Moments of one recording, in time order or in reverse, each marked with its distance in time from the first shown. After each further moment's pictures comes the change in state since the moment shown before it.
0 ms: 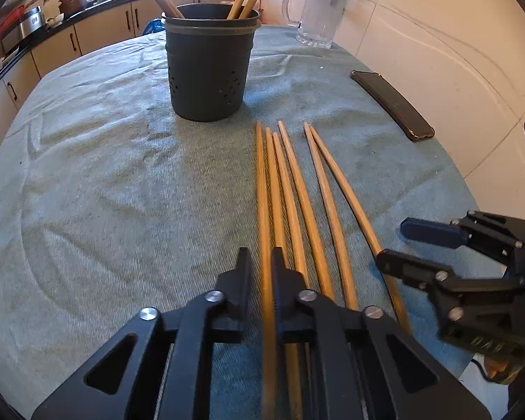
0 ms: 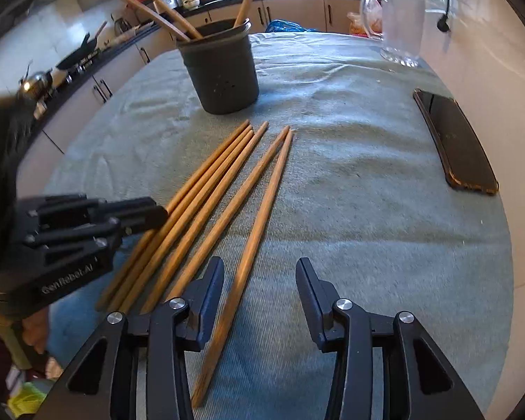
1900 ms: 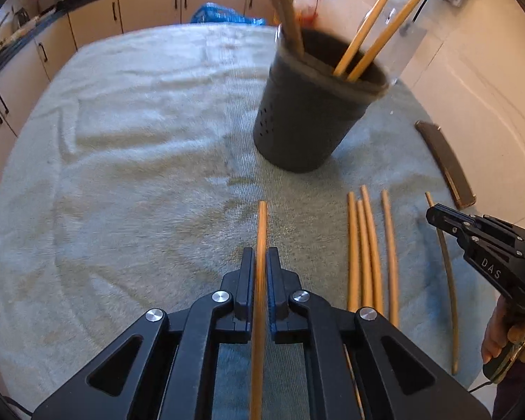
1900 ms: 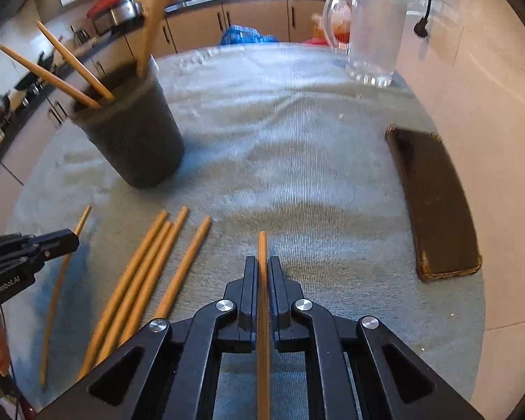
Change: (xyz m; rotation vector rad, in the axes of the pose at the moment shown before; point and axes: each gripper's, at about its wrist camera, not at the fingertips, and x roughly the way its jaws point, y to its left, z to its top) left arm -0.008 0.067 0.047 -0.180 0.004 0.062; right arm 0.023 -0.038 0.079 0.078 -0.024 -0.121
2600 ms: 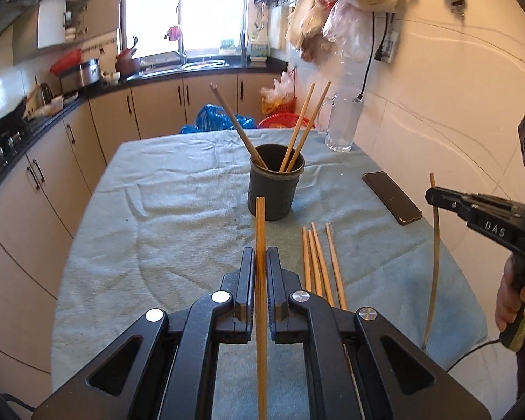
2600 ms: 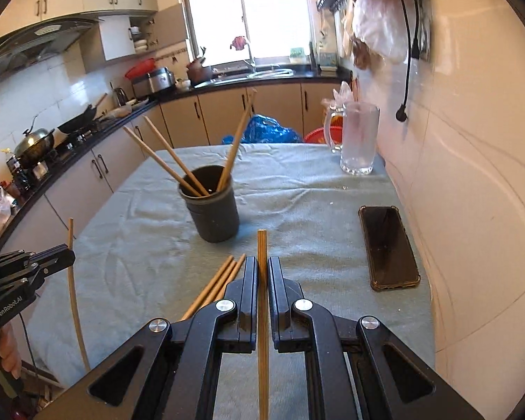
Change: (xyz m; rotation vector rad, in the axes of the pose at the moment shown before) left arm -0.153 -0.030 -0.065 0.122 -0.362 0.053; right arm -0.153 0.024 -0.034 -0.036 -0.323 0.056
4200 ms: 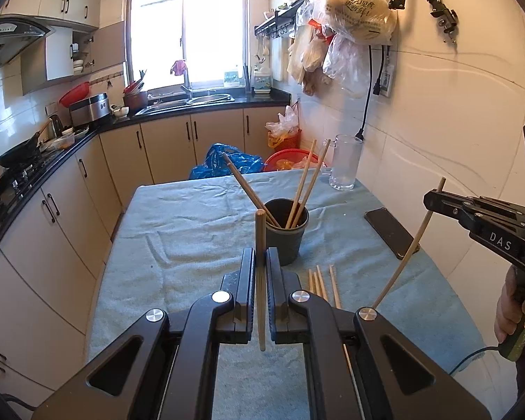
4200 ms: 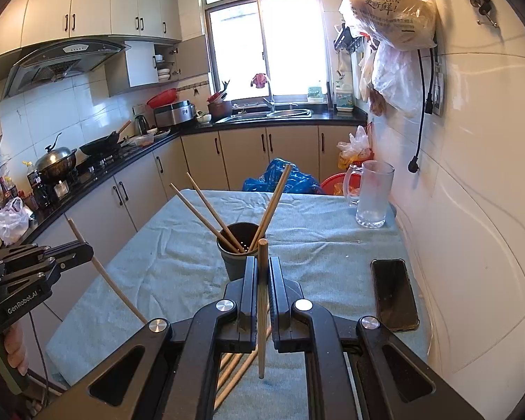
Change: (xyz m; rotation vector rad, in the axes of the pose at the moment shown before) left arm -0.043 -0.002 0.047 0.034 -0.110 0.044; right arm -0.045 0.029 0.033 -0.045 -0.139 0.048
